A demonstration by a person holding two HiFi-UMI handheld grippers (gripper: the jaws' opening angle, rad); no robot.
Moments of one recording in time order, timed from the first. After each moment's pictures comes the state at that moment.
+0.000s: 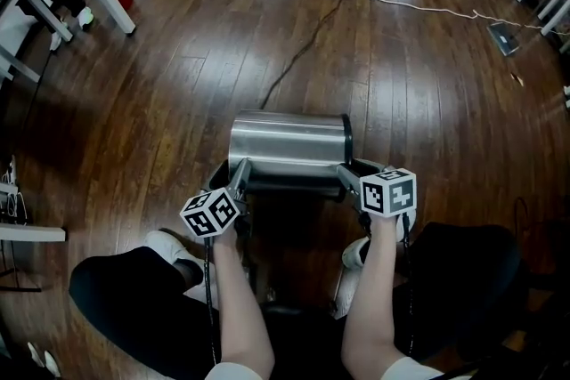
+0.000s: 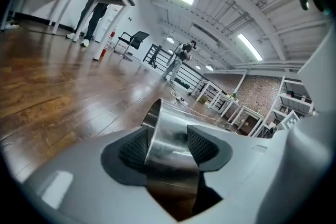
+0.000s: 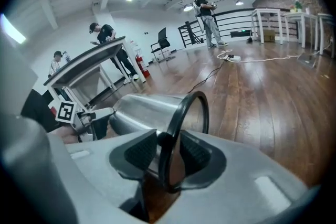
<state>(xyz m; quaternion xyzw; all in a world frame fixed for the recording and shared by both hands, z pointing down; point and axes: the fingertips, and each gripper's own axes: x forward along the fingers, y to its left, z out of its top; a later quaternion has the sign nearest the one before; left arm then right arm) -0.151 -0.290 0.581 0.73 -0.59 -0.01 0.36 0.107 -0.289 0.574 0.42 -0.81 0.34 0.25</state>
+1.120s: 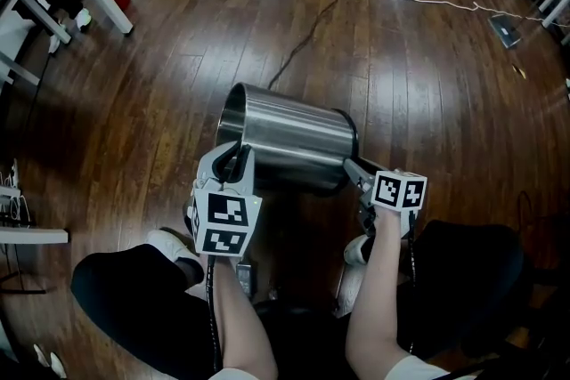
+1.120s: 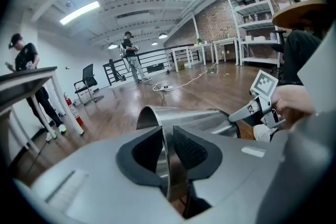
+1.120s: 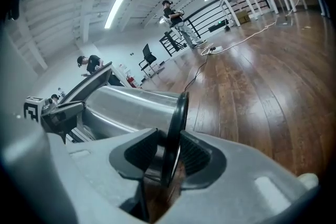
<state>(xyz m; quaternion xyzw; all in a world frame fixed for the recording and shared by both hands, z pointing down) -0.090 -0.286 0.455 0.80 -0.53 0.30 0.07 0.136 -0.292 0.601 0.44 -0.77 0.44 0.11</state>
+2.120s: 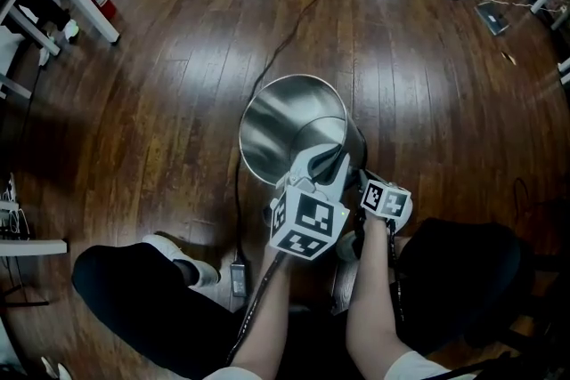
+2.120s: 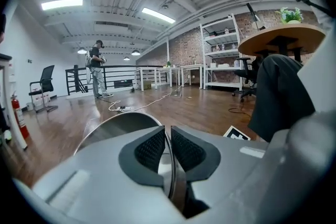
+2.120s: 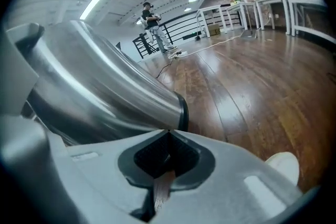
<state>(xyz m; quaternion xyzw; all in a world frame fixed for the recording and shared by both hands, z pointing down) 0.124 -0.266 0.445 0.91 -0.36 0.19 0.05 0.223 -0.259 0.681 0.59 -0.67 0.42 0.17</state>
